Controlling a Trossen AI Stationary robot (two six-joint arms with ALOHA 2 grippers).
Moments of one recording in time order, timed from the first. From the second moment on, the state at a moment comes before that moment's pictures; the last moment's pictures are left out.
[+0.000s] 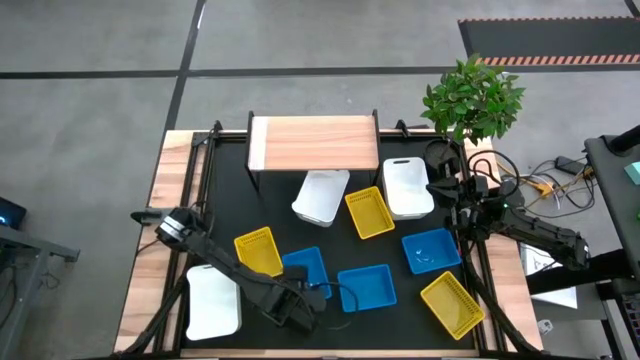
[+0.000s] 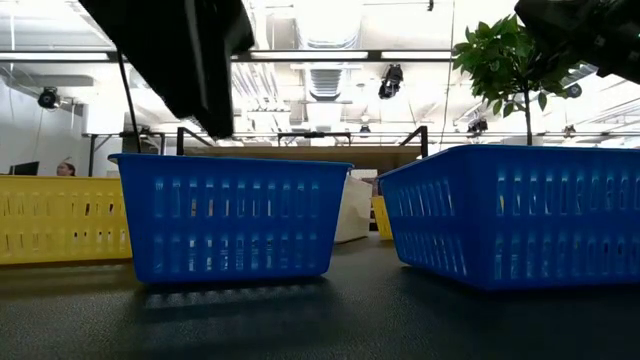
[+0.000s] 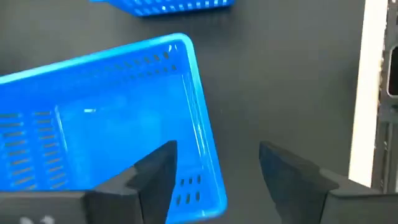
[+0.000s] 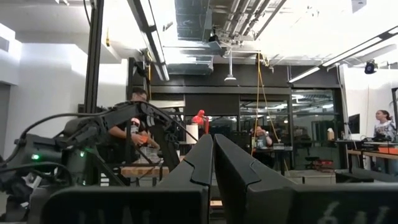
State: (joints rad) left arm -0.58 2.03 1.69 -0.90 -0.23 -0.62; right arm -0.42 0.07 0.02 0.55 -0.37 0.17
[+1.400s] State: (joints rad) left arm -0.51 1.87 1.31 -0.38 -0.19 -0.51; right arm -0.42 0.07 0.02 0.53 -0.37 0.13
